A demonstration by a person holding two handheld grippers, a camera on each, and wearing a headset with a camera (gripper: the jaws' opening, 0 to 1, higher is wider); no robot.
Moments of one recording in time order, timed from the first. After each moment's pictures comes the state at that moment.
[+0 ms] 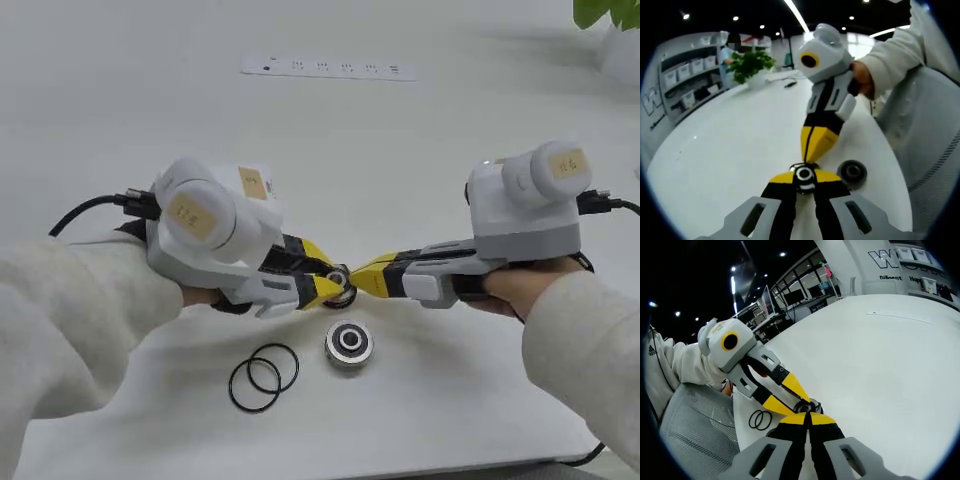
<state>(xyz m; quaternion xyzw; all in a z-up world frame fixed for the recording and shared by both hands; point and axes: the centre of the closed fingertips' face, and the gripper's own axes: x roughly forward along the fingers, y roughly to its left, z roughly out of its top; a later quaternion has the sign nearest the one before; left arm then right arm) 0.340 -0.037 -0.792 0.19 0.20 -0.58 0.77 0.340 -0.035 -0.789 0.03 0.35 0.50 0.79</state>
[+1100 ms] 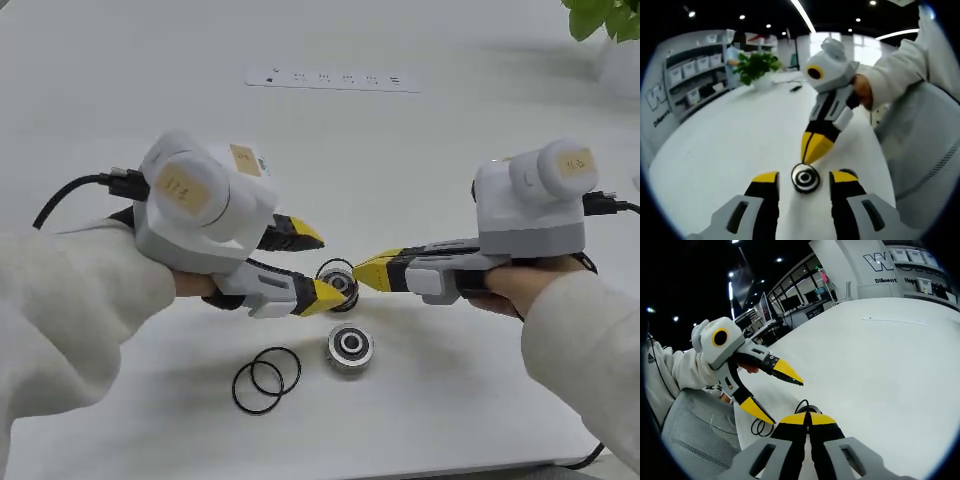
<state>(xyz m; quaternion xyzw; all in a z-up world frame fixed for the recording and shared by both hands) 0.333 -0.026 -0.753 0.19 0.20 -0.56 0.78 0.346 -0.037 -0.775 0.05 0.34 0.49 0.80</state>
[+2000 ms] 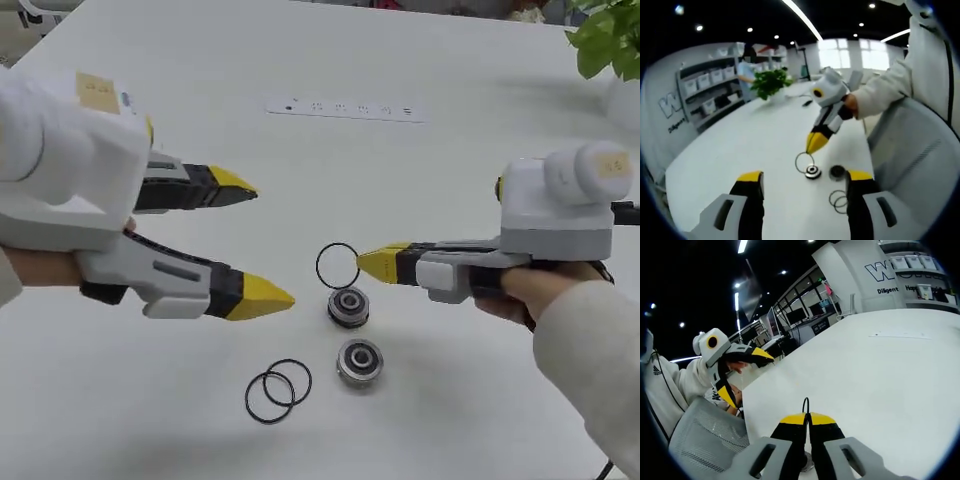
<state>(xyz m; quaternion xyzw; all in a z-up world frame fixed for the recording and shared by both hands) 0.306 0.047 -0.680 0.18 0.16 -0.52 0.82 0.342 -0.021 -0.731 0.08 0.29 0.50 0.81</state>
